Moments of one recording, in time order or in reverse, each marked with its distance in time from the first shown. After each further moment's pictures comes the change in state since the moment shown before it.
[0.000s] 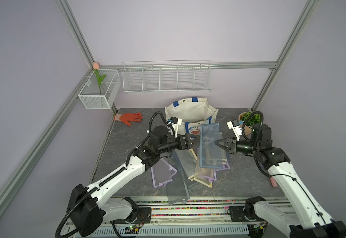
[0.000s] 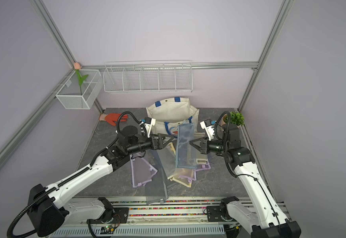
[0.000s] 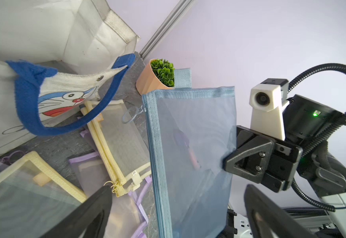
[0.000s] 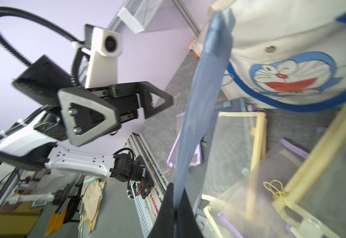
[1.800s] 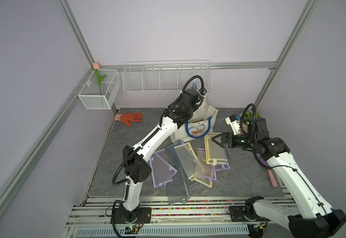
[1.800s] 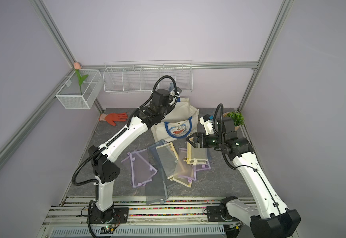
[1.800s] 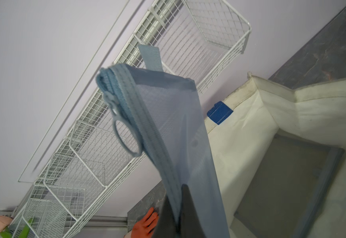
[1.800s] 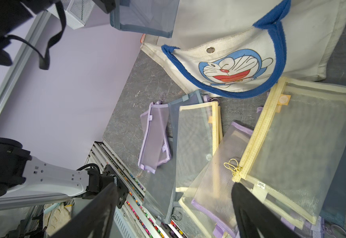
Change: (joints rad) left arm -0.029 0.795 1.180 -0.532 -0.985 1.336; right arm 0.048 0.125 0.202 -0.275 0.349 -0.040
